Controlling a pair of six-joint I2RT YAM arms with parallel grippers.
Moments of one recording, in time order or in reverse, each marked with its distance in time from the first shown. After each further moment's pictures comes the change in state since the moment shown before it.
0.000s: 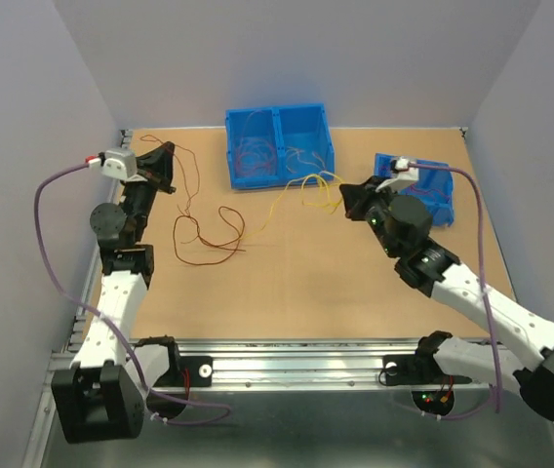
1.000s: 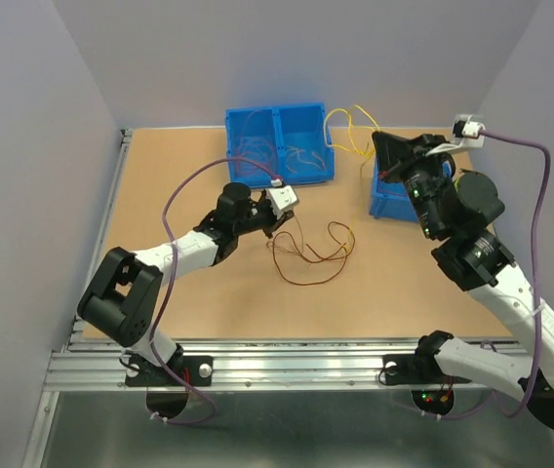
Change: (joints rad) left arm -0.632 0.624 0.148 -0.309 0.153 0.629; right arm 0.000 -0.184 0.354 -0.156 0.049 -0.123
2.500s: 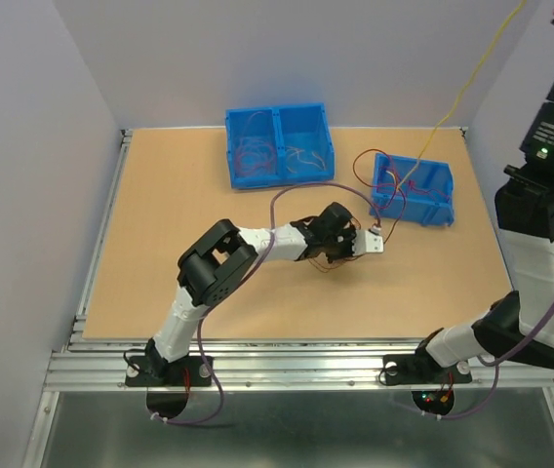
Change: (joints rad) left arm -0.384 0.616 0.592 -0.438 -0.204 0.318; right arm 0.000 0.522 1.217 0.348 0.097 -0.254
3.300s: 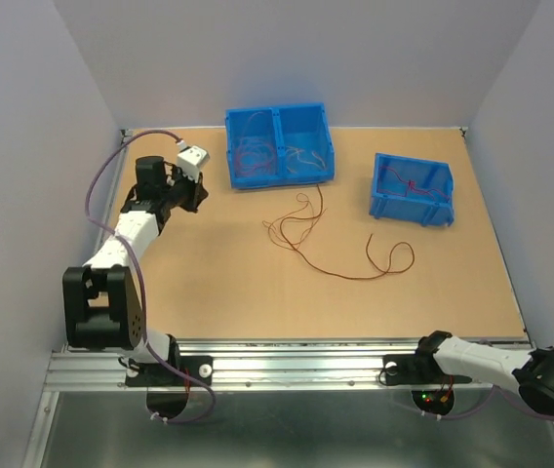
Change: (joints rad) left arm 0.931 -0.700 -0.436 -0.064 0.238 -0.341; right arm 0.008 -0.394 -0.171 0.192 0.199 -0.375
